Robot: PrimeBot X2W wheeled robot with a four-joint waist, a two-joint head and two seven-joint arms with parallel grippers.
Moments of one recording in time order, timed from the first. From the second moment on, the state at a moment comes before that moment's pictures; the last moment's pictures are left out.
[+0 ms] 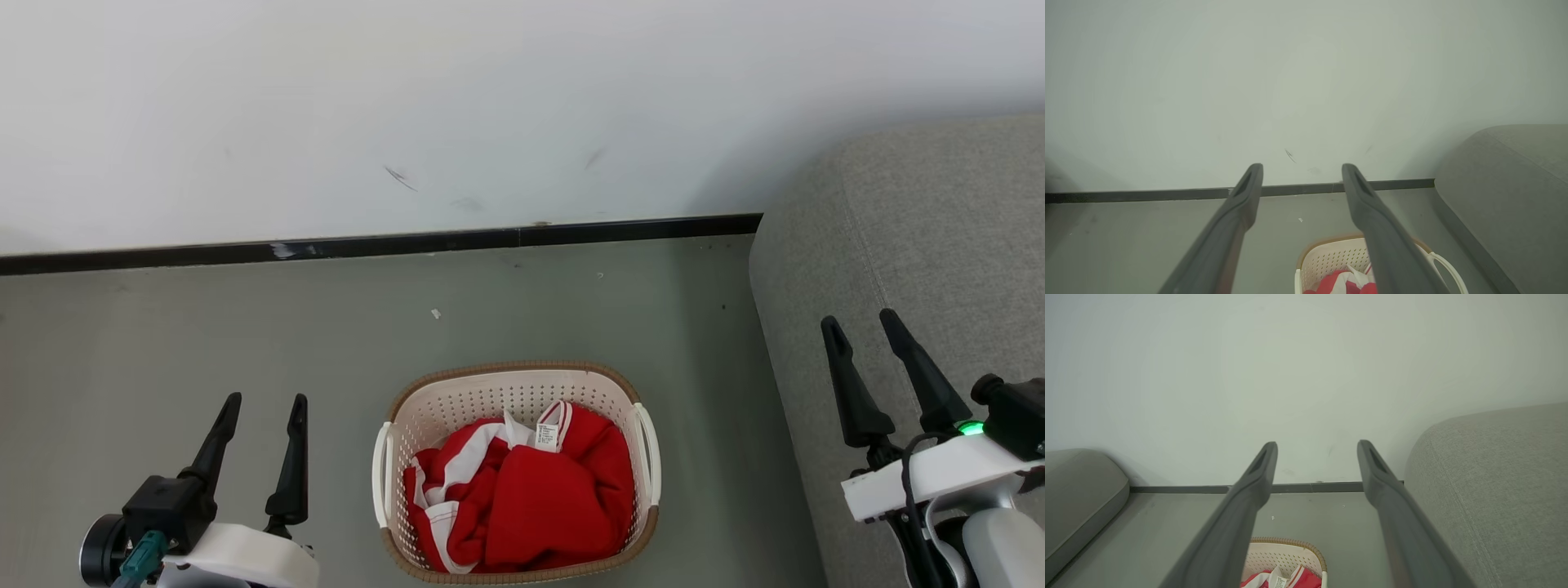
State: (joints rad) left arm -0.08 0.06 -0.05 0.17 -0.26 -0.03 -0.25; right arm -0.10 -0.16 0.04 0.06 0.32 0.12 -0.25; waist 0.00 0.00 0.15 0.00
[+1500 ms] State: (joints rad) left arm -0.36 0.05 -0.16 0.37 -0.24 -0.09 -0.25; right arm -0.28 -0.15 0.04 -0.02 0.33 0.12 -0.25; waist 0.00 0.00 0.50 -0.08
